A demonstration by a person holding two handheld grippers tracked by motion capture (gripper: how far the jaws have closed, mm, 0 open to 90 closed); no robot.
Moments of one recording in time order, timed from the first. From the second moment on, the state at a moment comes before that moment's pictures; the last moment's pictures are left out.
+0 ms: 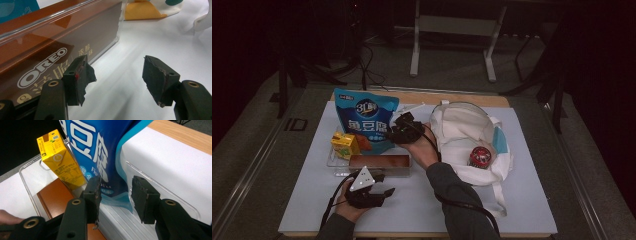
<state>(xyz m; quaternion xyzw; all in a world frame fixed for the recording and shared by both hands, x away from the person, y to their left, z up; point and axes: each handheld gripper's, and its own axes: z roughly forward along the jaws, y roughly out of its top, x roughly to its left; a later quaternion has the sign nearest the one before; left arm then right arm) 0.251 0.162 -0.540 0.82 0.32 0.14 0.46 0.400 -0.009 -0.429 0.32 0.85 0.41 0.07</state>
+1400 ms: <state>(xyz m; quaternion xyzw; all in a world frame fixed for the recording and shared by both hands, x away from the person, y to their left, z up) 0.252 0.164 -0.540 0.81 0.33 0.14 0.46 0.388 -0.111 -0.391 0.32 0.87 0.37 0.11</state>
